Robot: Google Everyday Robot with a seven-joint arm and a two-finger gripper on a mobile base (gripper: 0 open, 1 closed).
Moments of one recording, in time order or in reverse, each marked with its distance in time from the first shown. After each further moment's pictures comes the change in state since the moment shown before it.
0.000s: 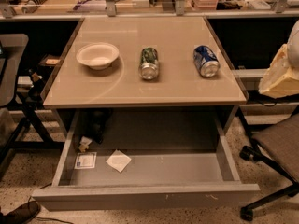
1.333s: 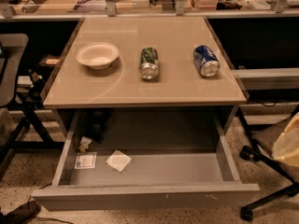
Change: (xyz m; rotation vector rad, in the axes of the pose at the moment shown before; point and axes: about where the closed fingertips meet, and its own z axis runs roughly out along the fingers) arm 0.051 0.104 0.031 -0.125 0.043 0.103
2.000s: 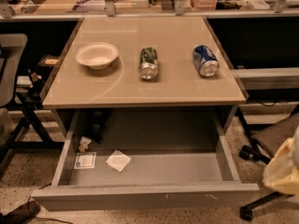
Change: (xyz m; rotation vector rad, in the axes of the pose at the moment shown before) arm 0.001 0.036 0.023 -0.070 -0.011 0.022
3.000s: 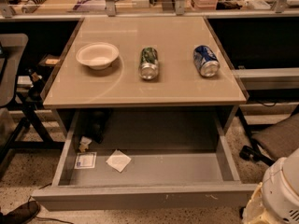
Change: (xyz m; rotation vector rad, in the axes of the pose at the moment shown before) arm 0.014 0.052 0.093 -0.186 0.024 0.068
